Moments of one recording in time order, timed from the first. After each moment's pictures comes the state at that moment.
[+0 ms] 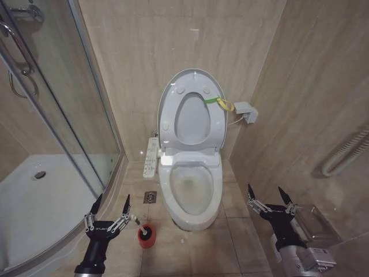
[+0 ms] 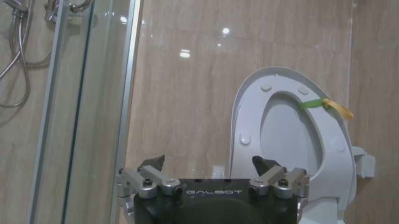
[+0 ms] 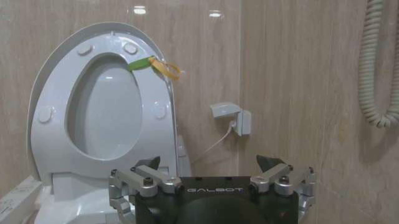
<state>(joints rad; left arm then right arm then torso) 1.83 -1.31 -0.55 -2.25 -0.26 -0.39 -0.02 -1.78 1.53 0.73 2.38 0.19 -0.03 0.02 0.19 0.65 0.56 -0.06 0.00</state>
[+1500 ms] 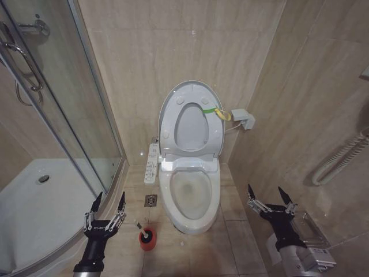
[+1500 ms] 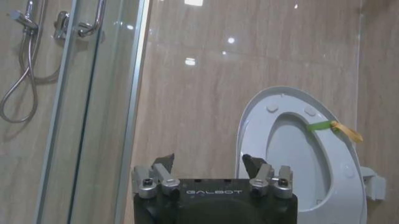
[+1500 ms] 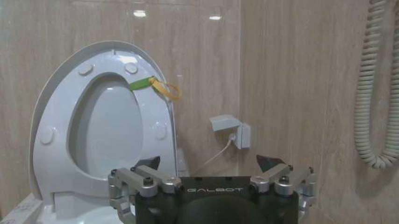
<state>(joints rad) 1.82 -1.31 -0.55 -2.22 -0.28 -0.42 -0.04 -1.78 1.53 0.73 2.38 0.19 -0.03 0.02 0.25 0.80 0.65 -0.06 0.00</state>
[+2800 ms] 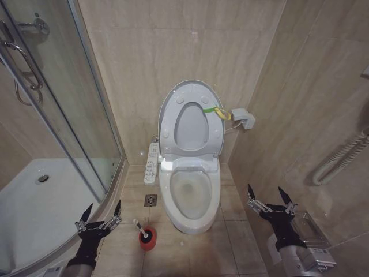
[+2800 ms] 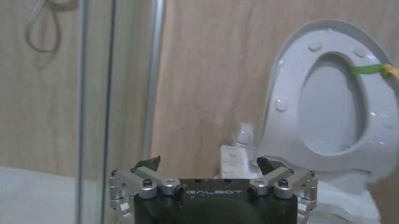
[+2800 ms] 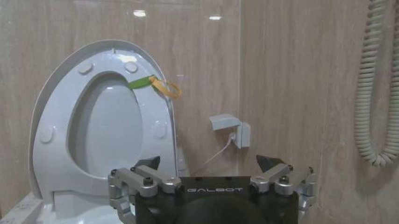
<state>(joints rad) 1.82 -1.24 -0.61 -2.28 -0.44 -0.05 -0.13 -1.78 1.53 0.73 2.38 0.19 -0.03 0.02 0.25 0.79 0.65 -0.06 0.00</state>
